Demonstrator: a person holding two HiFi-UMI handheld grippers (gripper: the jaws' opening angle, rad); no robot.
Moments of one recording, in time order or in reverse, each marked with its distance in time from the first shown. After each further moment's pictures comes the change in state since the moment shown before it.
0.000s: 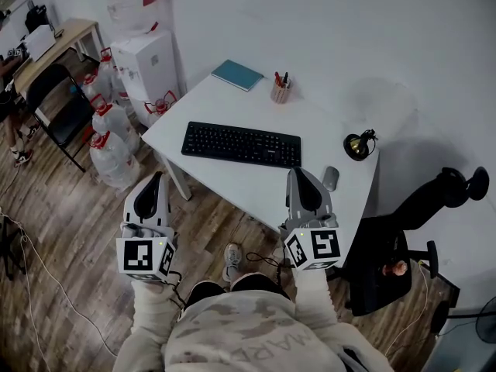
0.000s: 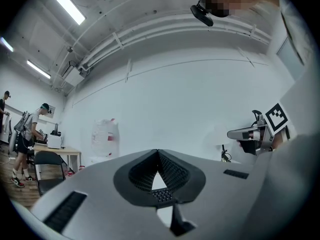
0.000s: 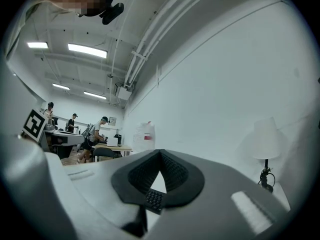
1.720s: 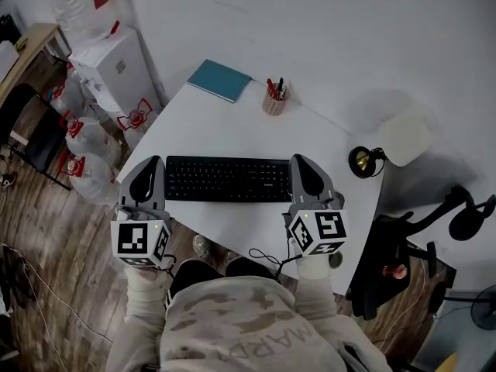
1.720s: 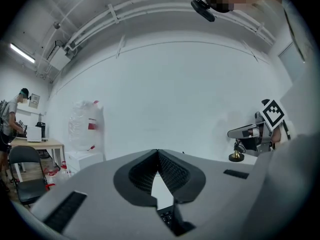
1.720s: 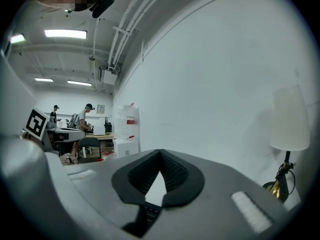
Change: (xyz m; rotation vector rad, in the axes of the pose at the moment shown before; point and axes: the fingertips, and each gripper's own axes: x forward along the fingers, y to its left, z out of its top) left arm 0.248 0.048 -0.052 -0.002 0.122 -0.125; right arm 0.192 -0.109 -0.070 0.053 0.191 -0.100
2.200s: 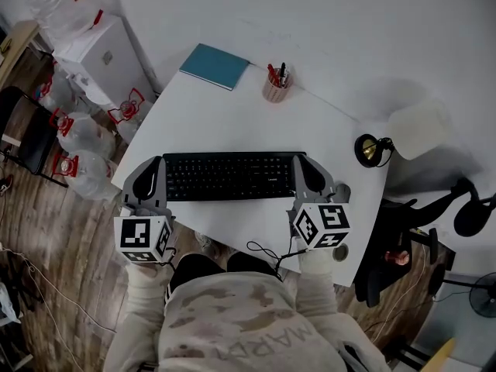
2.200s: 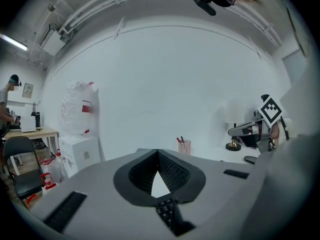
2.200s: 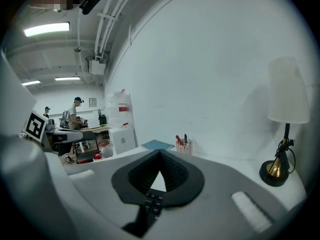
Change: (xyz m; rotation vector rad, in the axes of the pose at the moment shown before) left arm 0.043 0.010 -0.061 -0.023 0.154 -0.062; right arm 0.025 -0.026 -0.064 0.083 0.171 -0.063
